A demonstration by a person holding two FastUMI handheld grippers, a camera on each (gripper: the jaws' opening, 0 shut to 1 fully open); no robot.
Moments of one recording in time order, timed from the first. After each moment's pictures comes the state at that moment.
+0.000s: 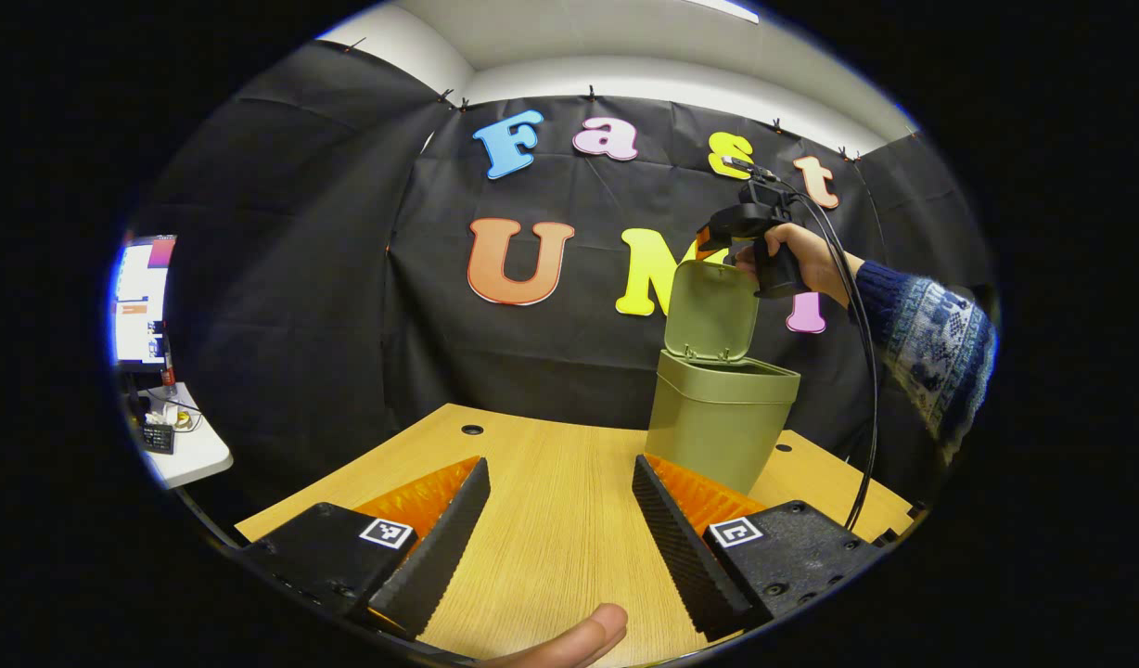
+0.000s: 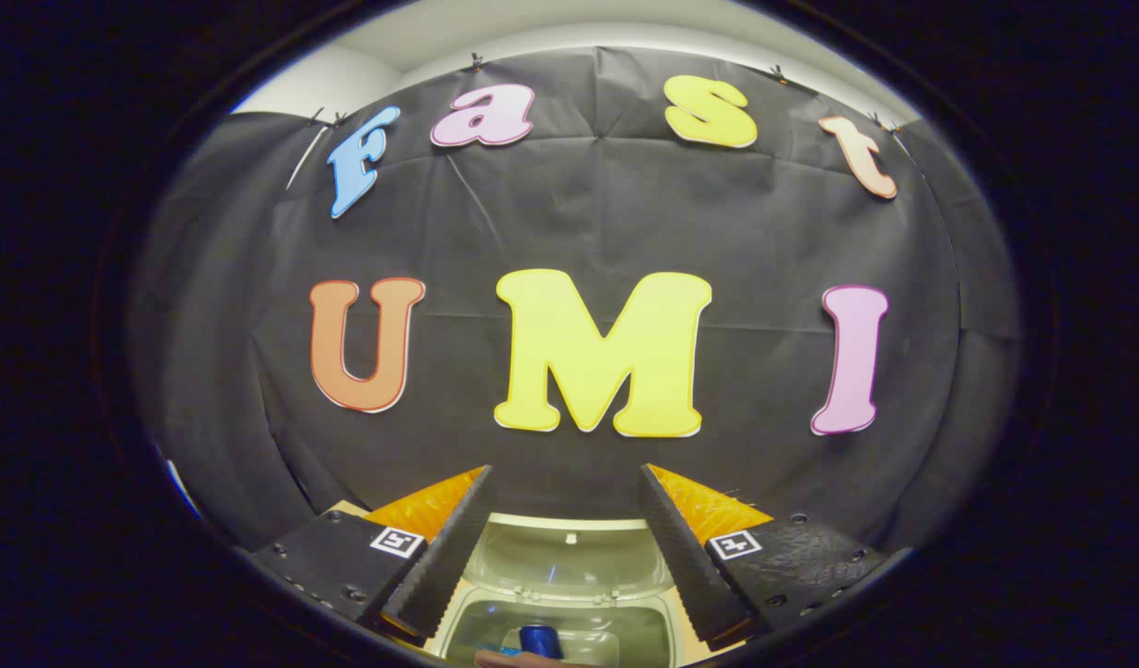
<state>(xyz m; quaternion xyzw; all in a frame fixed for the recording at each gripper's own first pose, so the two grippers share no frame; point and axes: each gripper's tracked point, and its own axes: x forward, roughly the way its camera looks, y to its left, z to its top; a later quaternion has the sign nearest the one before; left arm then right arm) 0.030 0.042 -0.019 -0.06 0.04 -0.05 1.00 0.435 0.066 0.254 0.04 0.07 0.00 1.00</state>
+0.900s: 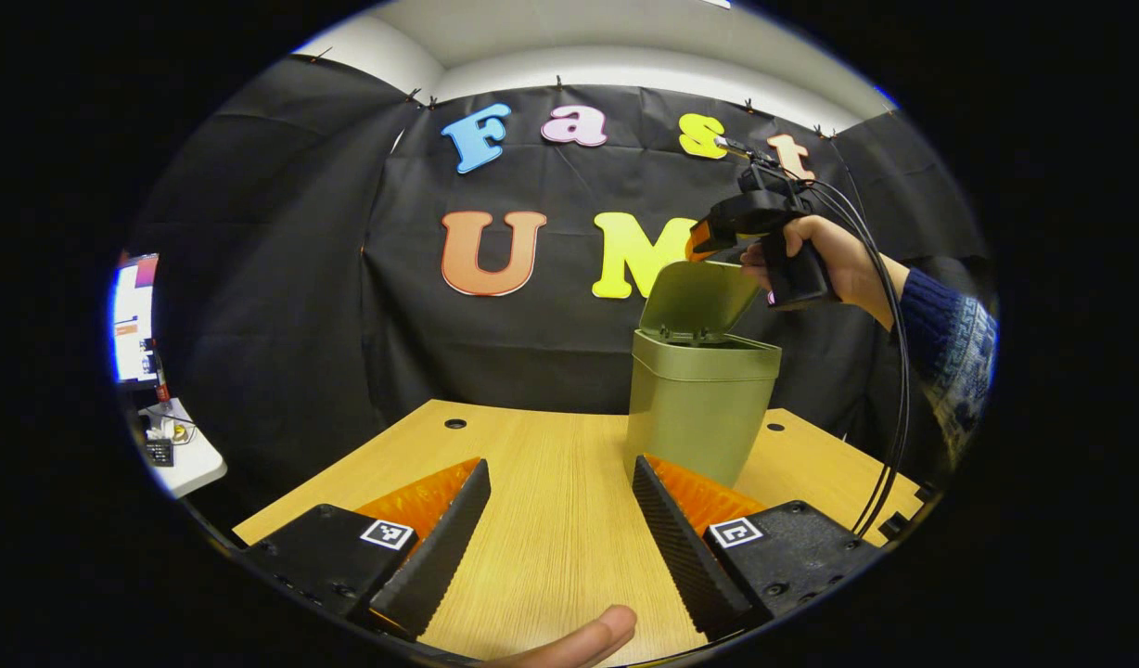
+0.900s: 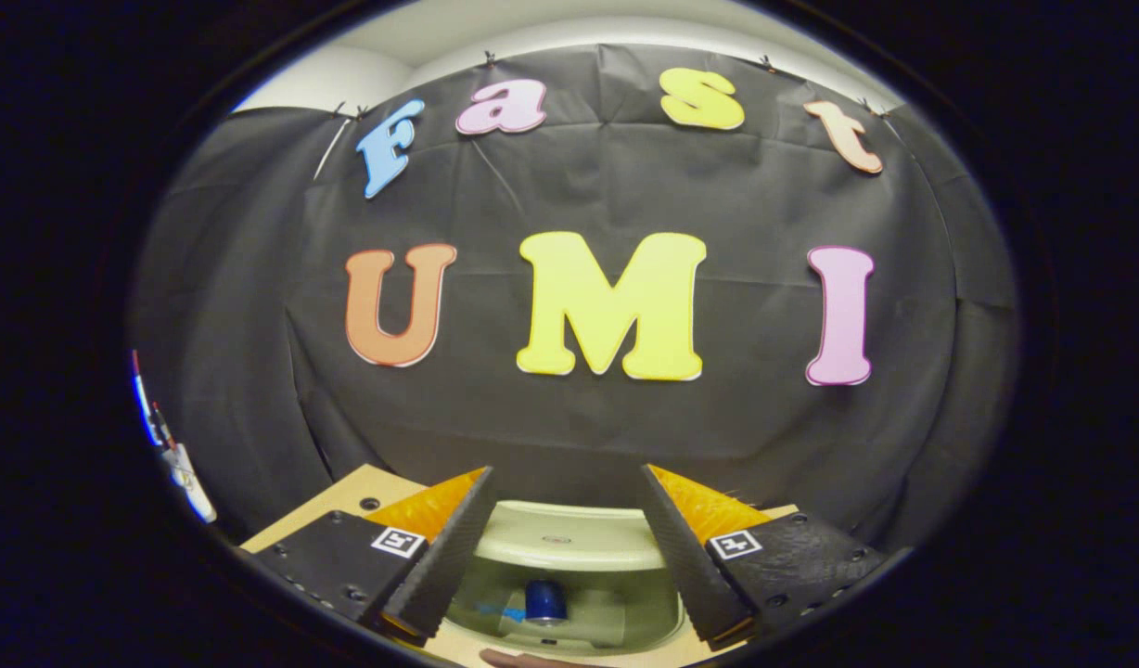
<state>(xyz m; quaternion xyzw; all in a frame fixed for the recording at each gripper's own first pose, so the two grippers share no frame) 0.029 0.012 -0.028 -0.02 0.05 -0.07 1.00 0.351 0.065 0.174 0.01 0.10 0.03 0.99</state>
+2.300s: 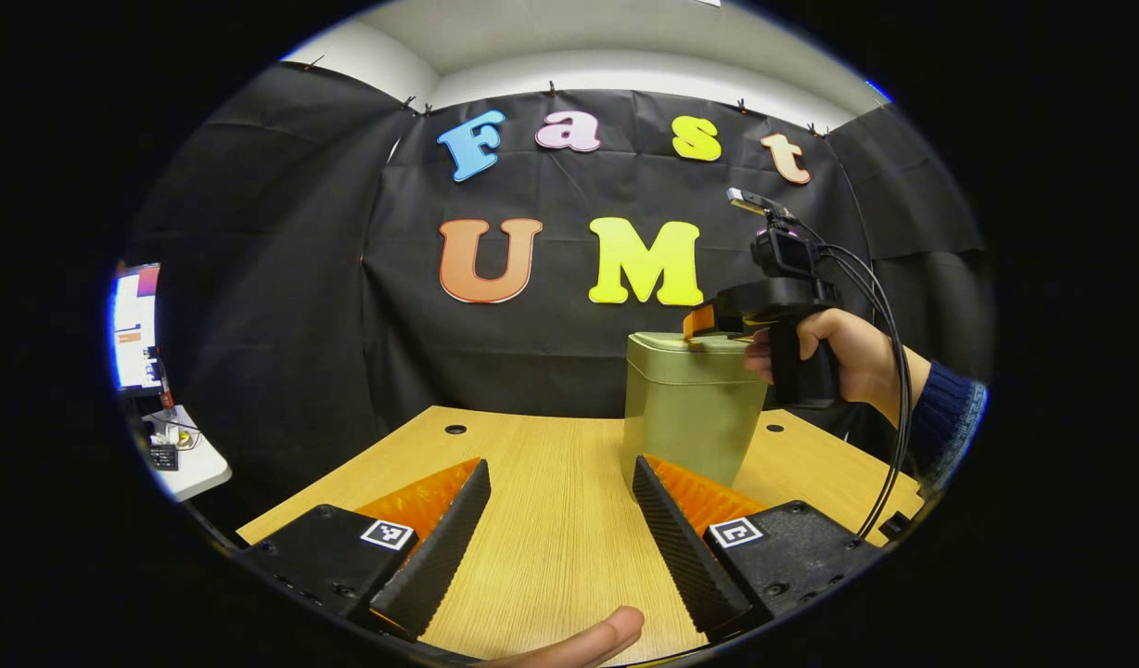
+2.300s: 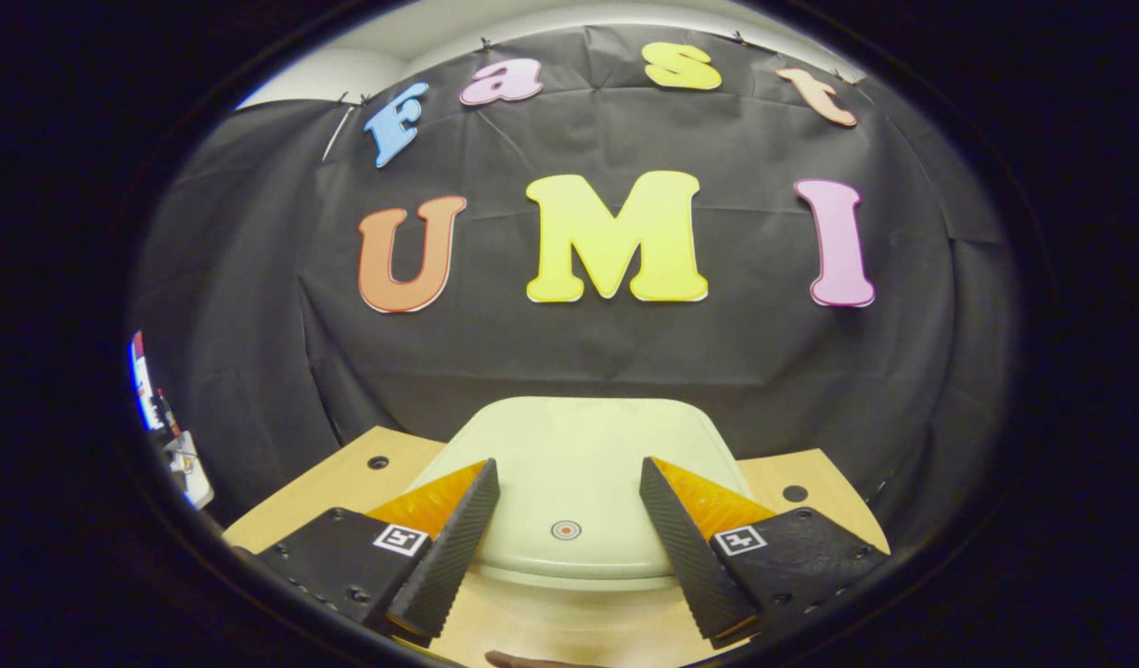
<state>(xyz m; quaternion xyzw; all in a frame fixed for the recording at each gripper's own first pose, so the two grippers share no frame) 0.028 0.003 -0.025 -0.01 0.04 -0.07 1.00 0.308 0.074 0.065 0.04 0.12 0.03 0.99</state>
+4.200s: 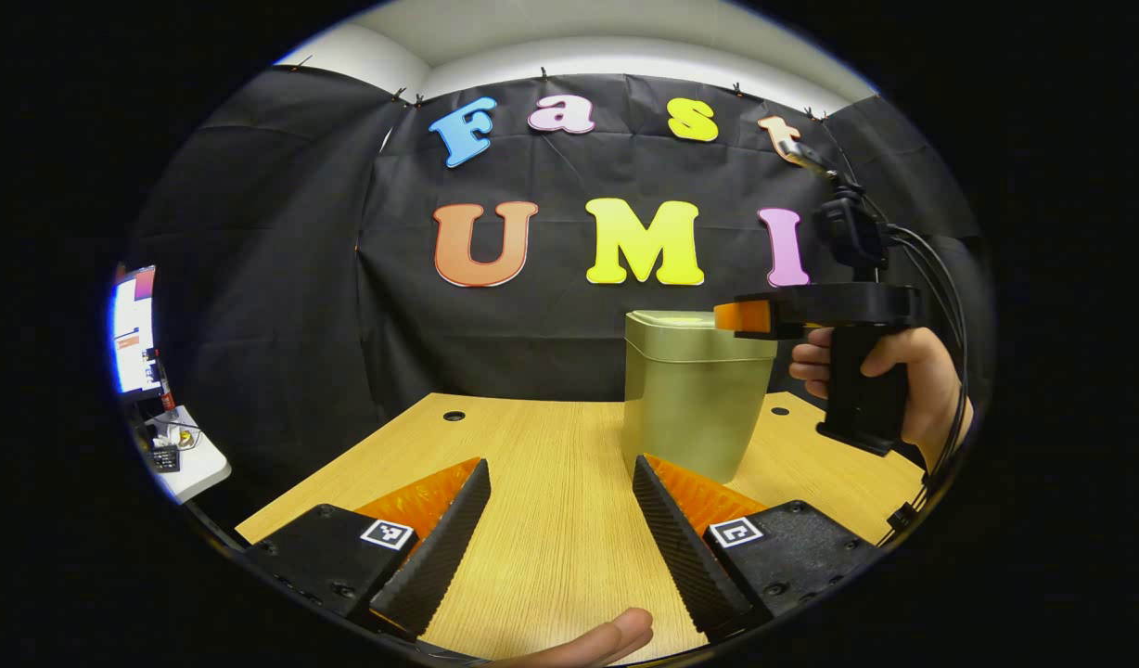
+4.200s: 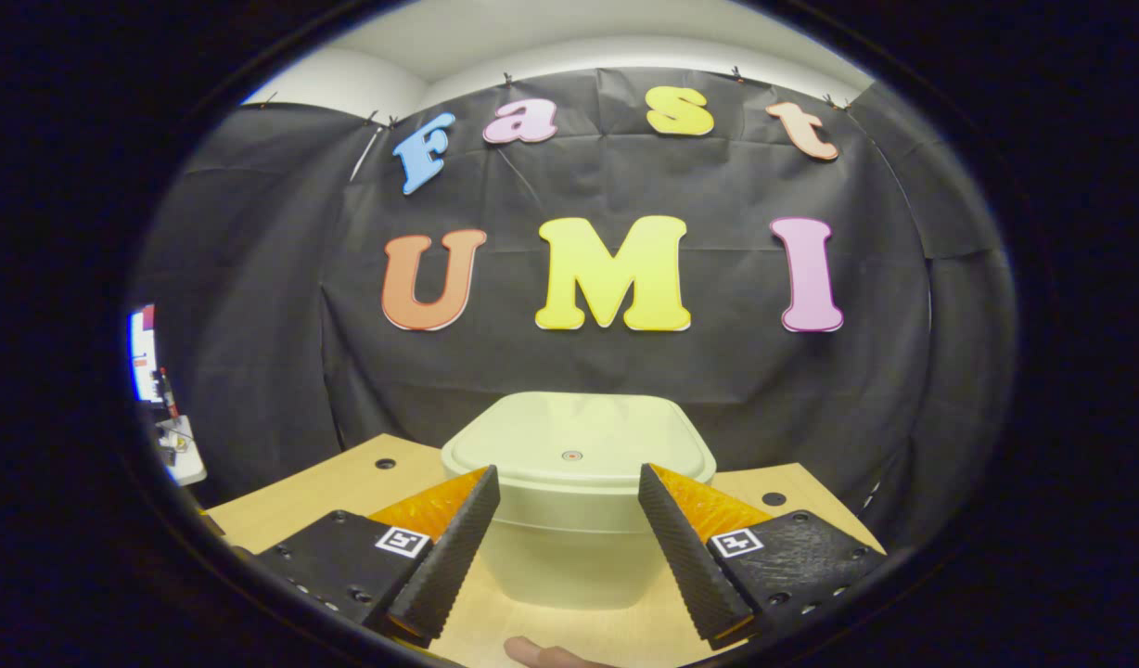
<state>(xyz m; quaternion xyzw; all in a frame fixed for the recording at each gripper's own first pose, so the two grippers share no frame) 0.036 -0.007 -0.042 0.00 0.06 -0.07 1.00 0.212 0.069 0.061 0.04 0.04 0.05 1.00</state>
